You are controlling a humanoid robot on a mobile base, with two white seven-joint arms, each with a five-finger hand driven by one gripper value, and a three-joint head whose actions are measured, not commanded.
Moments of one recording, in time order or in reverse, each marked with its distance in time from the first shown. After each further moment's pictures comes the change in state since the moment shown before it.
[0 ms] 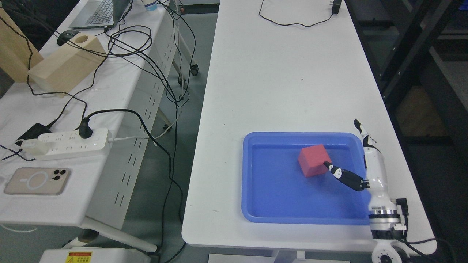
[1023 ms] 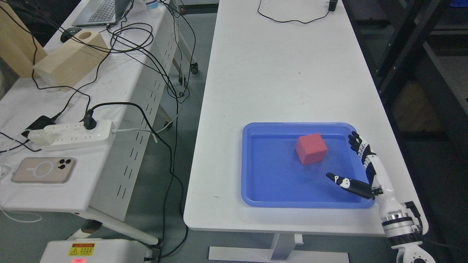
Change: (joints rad) left arm 0.000 0.000 0.000 0.000 0.000 0.000 0.000; right arm 0.037 -0.008 -0.125 -0.001 -0.512 -0.018 0.462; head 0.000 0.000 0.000
